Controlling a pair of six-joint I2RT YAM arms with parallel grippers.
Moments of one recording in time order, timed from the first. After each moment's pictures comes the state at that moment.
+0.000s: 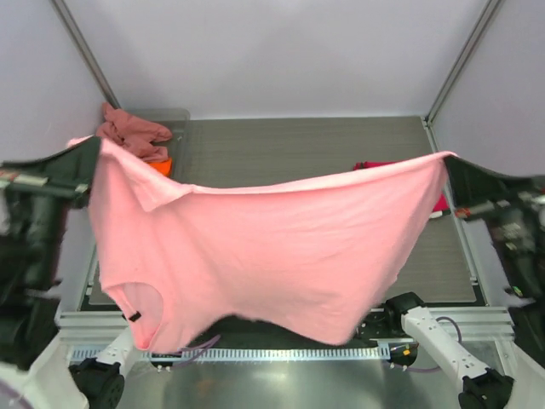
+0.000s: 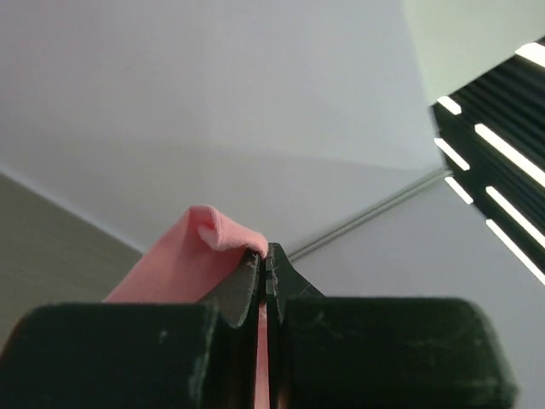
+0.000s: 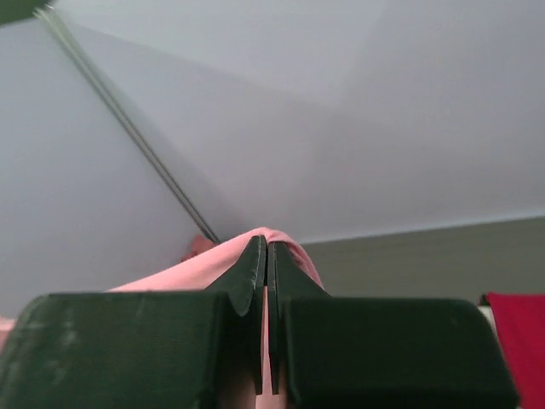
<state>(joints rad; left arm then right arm) -0.18 0.82 1.99 -0.84 -0.13 -0.99 0.30 0.65 1.70 -0.68 0.05 0.49</state>
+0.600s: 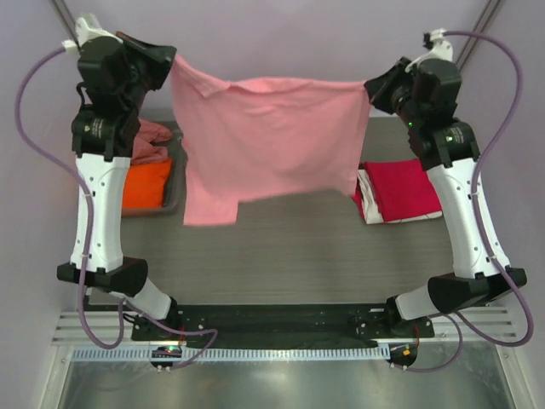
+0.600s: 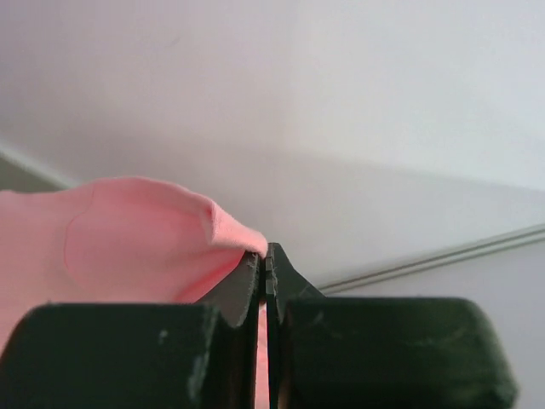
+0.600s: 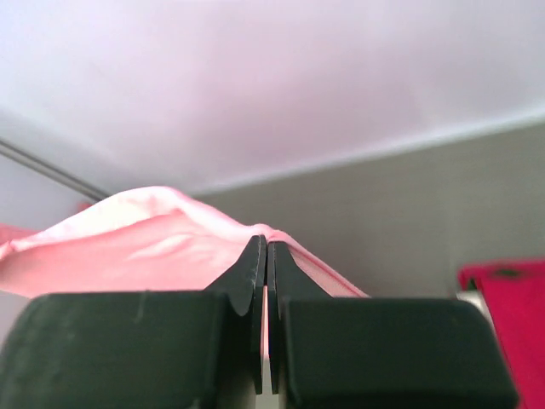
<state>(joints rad) -0.18 1.58 2.19 -0.68 -0.12 -0.96 0.23 1.43 1.81 -0.57 0.06 0.51</state>
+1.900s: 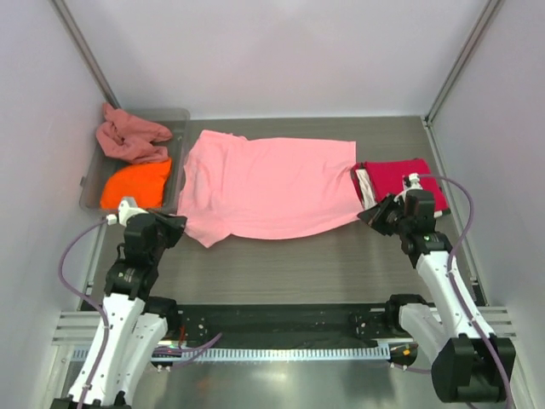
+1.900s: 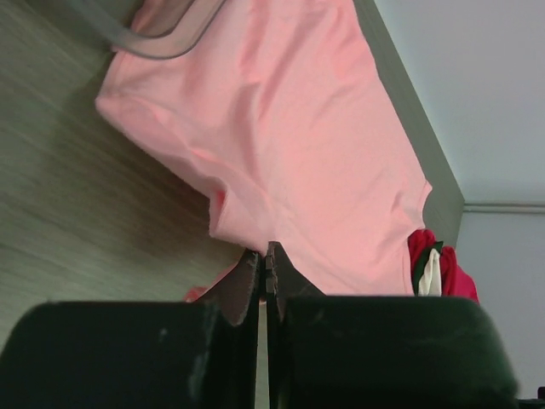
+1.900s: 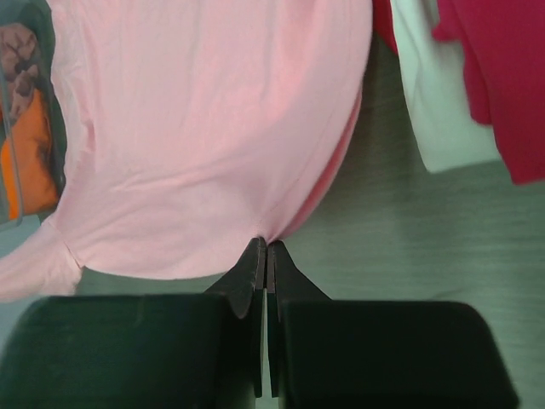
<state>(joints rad) -0.14 0.55 0.56 -0.46 -0.13 -1.00 -0.02 0.89 0.57 -0.29 -0.33 0.62</state>
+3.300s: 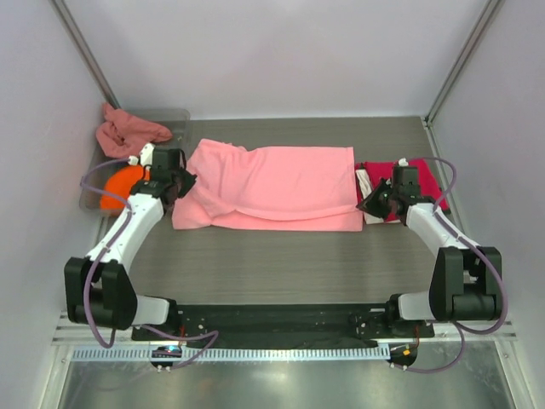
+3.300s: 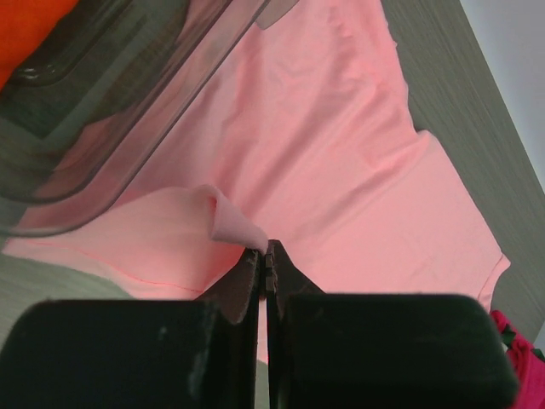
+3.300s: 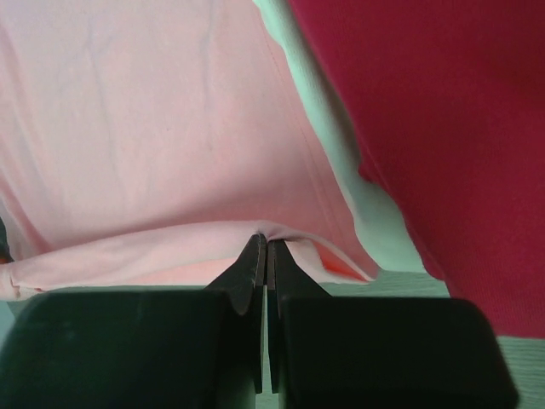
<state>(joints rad) -0.14 1.33 1.01 -0.41 -0.22 -0.94 -0.02 1.36 0.78 -0.28 -0.23 0.64</state>
